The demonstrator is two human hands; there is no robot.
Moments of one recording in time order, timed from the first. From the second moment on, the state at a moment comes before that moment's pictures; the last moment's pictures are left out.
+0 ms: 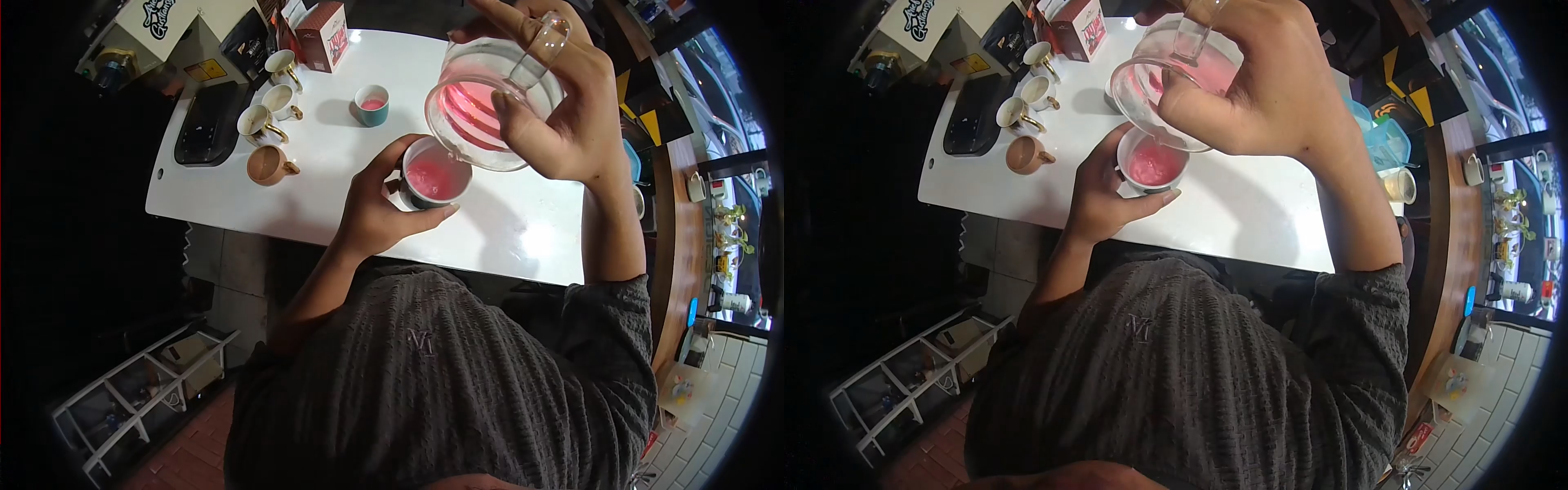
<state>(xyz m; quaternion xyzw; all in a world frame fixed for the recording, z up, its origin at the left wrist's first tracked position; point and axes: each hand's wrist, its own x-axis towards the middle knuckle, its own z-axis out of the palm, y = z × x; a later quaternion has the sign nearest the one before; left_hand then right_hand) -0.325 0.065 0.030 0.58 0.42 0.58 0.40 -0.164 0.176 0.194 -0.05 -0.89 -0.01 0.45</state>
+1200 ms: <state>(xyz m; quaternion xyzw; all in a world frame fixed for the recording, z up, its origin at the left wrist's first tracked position) -0.302 0.067 0.033 0.55 0.43 0.60 0.38 -0.155 0.189 0.193 0.00 -0.90 0.00 0.43</state>
